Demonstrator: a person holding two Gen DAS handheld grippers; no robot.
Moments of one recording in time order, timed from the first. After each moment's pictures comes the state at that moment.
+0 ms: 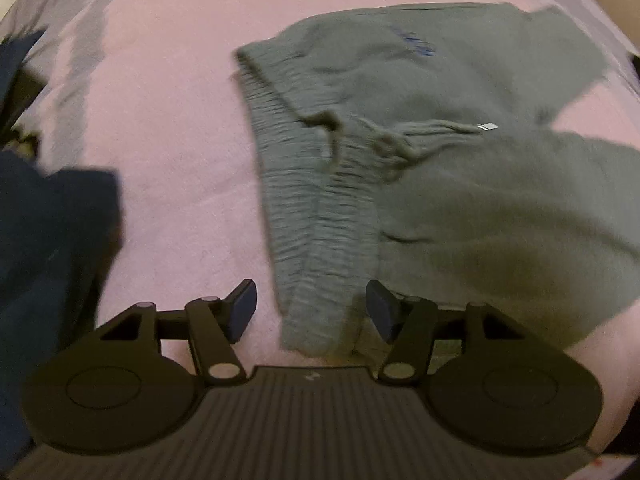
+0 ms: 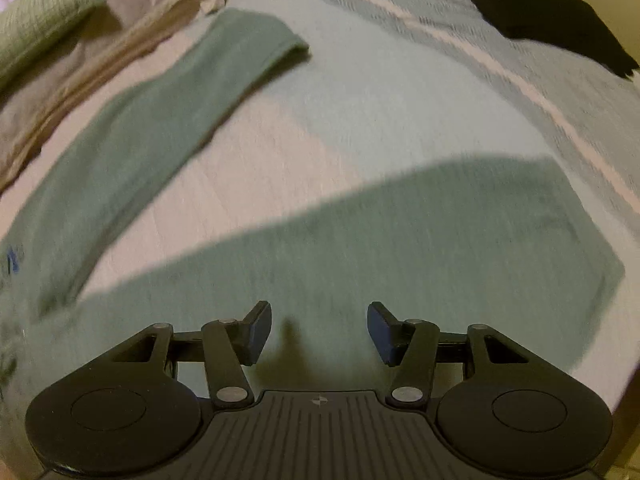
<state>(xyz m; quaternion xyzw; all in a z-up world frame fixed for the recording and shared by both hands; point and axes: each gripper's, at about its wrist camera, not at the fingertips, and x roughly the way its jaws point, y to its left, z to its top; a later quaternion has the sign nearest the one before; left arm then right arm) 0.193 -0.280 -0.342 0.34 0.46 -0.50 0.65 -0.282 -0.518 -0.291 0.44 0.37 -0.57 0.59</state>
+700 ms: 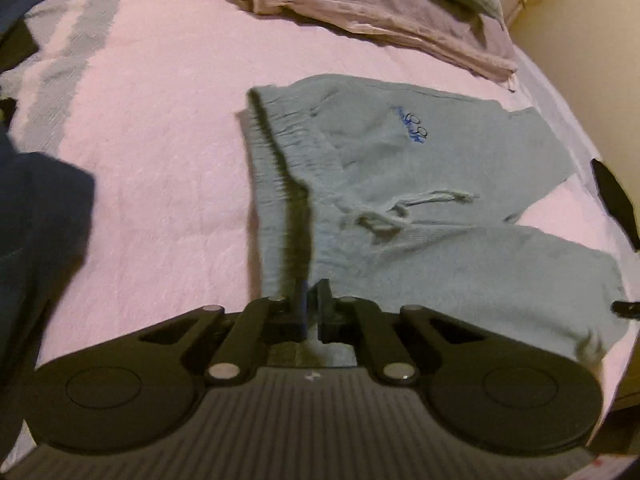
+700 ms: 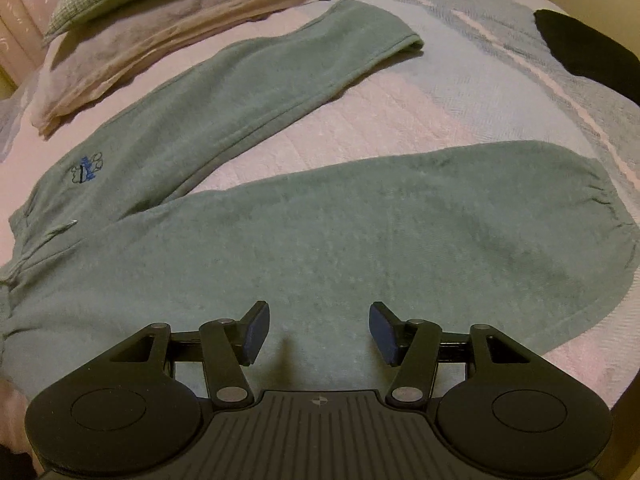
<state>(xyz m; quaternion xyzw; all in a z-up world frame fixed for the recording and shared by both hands) 0.246 -0.261 -0.346 0.18 0.49 -0.52 0.68 -0.185 -0.439 -0.275 0.39 0.39 -0.52 0.65</state>
